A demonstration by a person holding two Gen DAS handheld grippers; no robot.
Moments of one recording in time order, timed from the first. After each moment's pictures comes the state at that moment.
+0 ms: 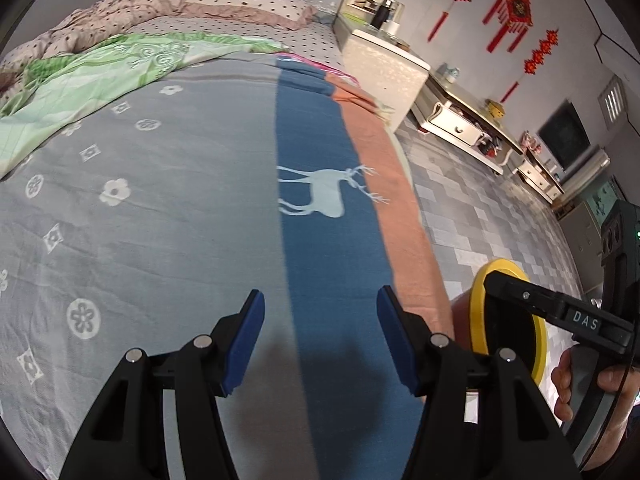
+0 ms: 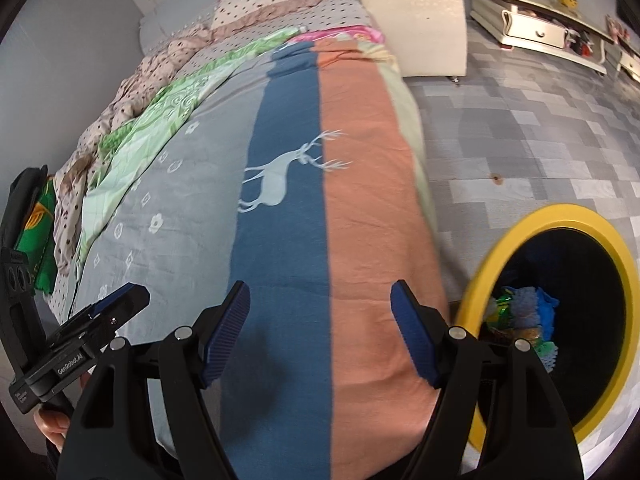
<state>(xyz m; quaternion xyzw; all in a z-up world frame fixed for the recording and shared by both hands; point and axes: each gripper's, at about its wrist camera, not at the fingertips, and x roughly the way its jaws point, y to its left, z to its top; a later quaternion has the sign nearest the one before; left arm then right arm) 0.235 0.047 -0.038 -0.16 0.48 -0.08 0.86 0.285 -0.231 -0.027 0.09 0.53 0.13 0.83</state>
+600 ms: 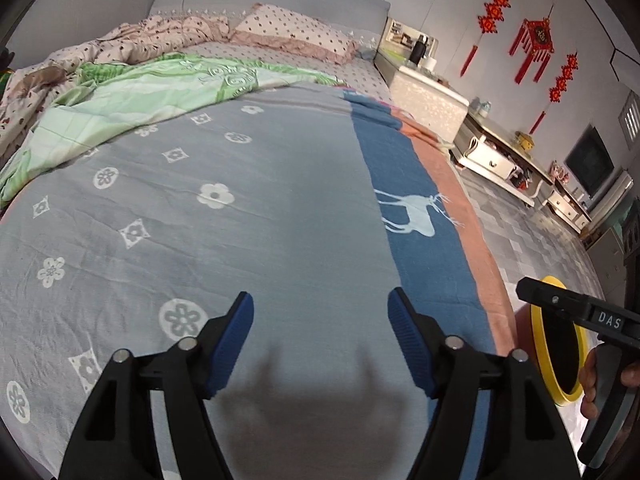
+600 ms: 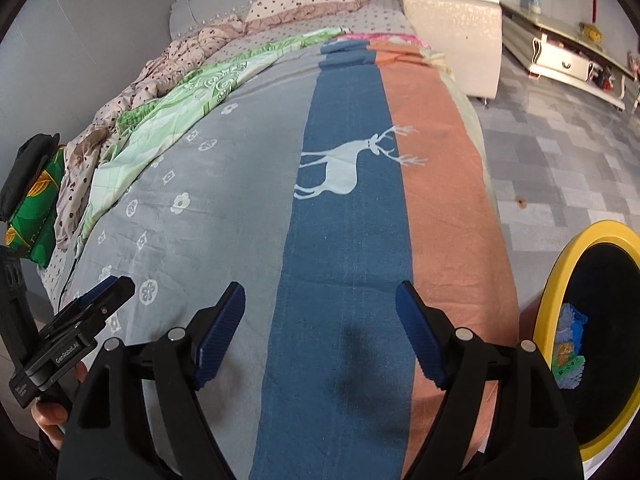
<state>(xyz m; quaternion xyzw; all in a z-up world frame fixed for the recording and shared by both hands) 0.191 0.137 -0.062 -0.15 0.41 -0.01 0.90 0.268 -0.150 -0.045 0.05 0.50 0.16 0.85</state>
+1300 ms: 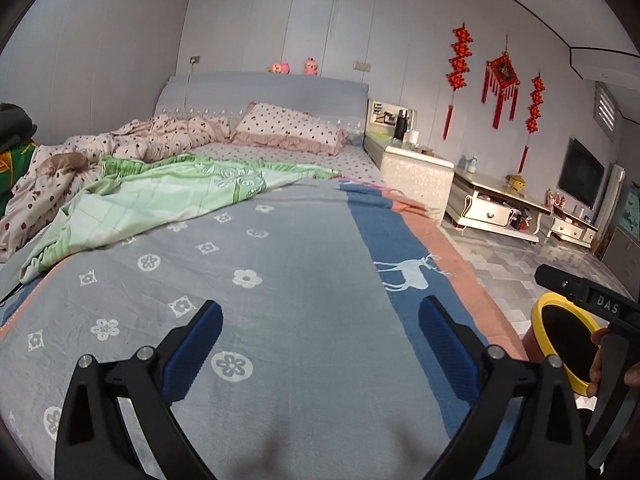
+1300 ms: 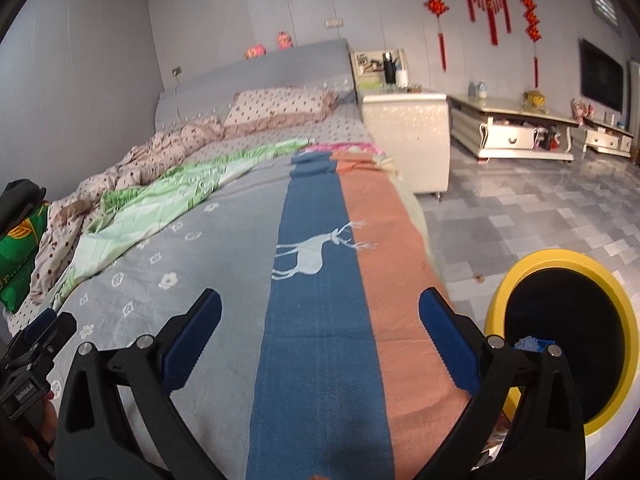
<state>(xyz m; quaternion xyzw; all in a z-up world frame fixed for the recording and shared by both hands) 0.112 0.131 -0.014 -0.08 0.25 0.01 0.97 0.186 -0.170 -0.009 0.06 0.30 0.08 0.95</state>
